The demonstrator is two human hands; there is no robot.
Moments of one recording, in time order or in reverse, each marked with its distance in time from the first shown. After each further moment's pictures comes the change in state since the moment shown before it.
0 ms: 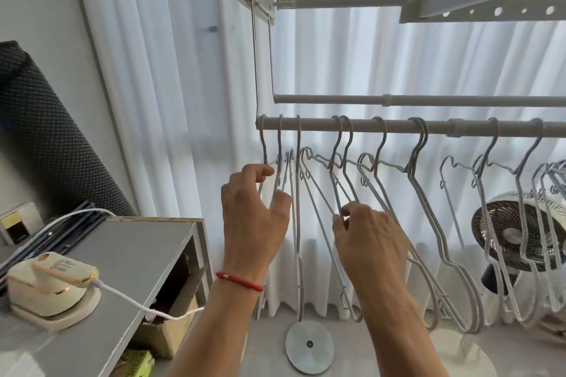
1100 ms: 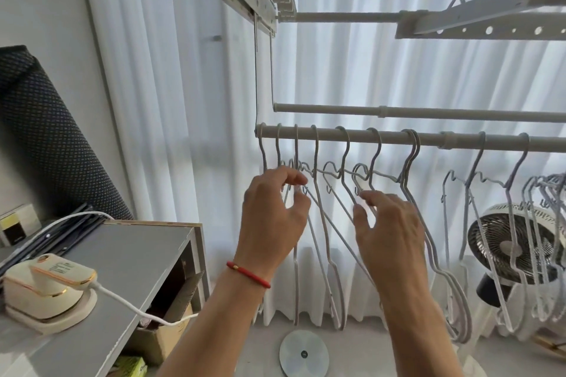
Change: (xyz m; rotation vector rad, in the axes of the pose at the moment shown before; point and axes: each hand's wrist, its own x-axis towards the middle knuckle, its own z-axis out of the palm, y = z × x) left_hand 0.003 0.023 0.009 -0.068 -0.124 0.164; right_hand 0.007 0.019 -0.029 0.170 0.177 -0.059
